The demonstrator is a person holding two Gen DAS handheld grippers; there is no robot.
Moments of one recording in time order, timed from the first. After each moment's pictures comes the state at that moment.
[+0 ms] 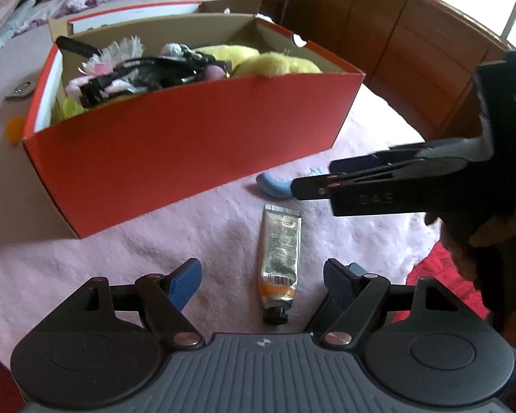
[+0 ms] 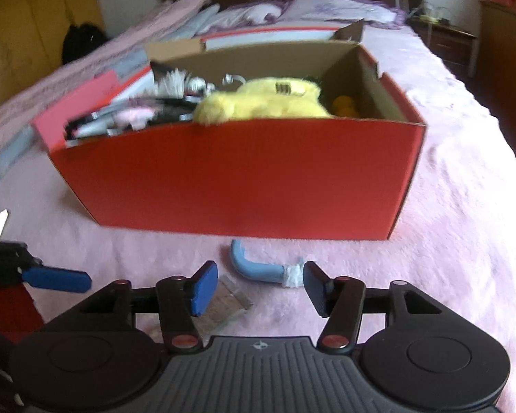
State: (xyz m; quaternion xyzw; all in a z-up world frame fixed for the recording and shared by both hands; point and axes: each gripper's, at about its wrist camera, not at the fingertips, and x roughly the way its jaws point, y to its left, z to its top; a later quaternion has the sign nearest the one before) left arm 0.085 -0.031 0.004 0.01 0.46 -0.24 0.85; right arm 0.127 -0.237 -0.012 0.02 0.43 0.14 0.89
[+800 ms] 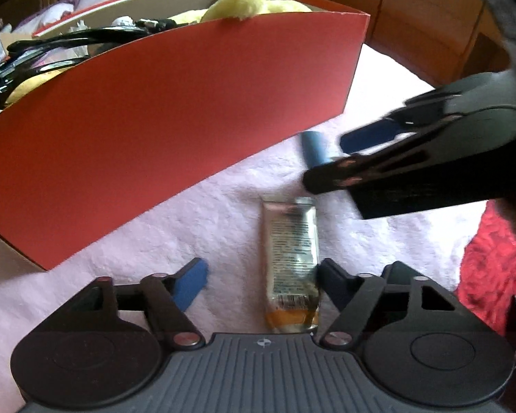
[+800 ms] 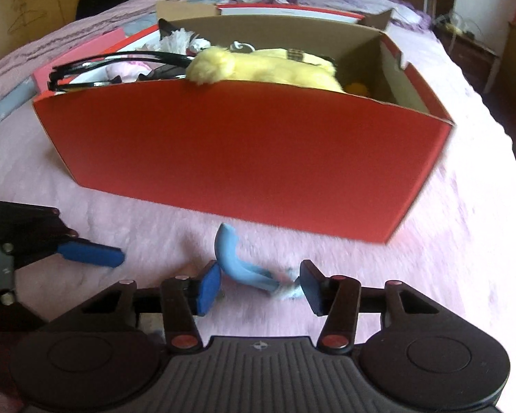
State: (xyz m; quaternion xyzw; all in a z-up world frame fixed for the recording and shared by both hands) left arm 0.109 -0.062 -0.037 0.10 0.47 -0.23 0.85; right arm 0.127 -0.234 -0.026 -0.04 0.45 0.15 0.88
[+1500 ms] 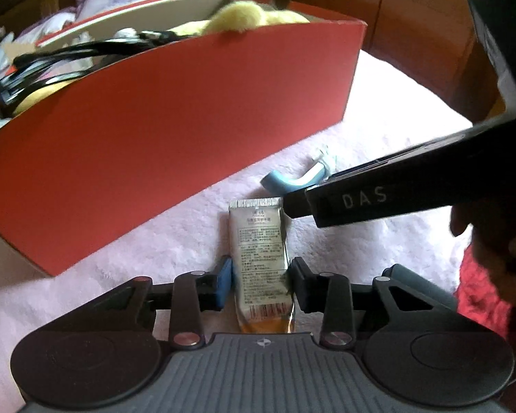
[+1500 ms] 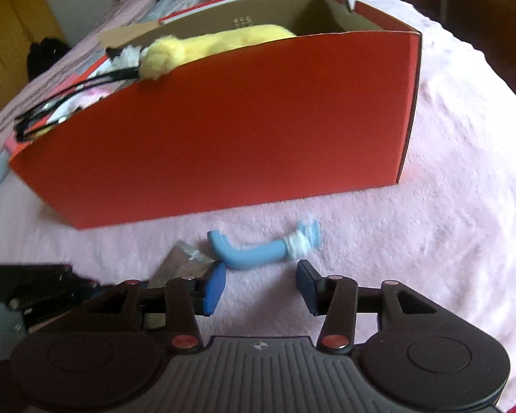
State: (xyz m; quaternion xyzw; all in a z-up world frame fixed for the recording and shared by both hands) left arm 0.099 -0.052 -0.025 0.09 0.45 -0.23 0.85; right arm 0.138 -0.230 -0.047 0.11 0.47 0.09 0.87
